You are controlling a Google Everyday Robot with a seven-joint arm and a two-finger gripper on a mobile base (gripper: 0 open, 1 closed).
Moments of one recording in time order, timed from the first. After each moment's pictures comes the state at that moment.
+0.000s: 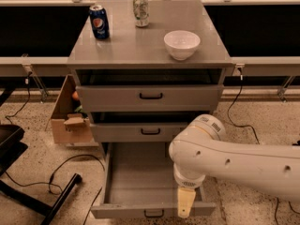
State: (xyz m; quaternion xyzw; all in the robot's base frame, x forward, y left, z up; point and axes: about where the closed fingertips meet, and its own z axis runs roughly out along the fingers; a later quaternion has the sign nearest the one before) arm 0.411 -0.114 0.607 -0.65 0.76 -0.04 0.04
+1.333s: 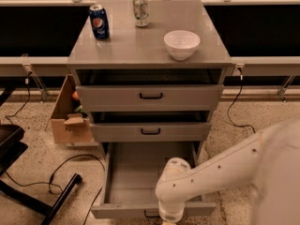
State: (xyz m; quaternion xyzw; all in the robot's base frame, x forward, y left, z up) arm 0.355 -0.072 0.417 -0.65 0.76 0.04 -0.04
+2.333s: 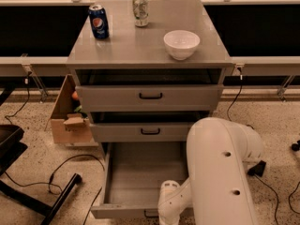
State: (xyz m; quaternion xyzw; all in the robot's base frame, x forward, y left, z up) arm 0.364 -0.080 0.207 -0.63 0.77 0.05 -0.07
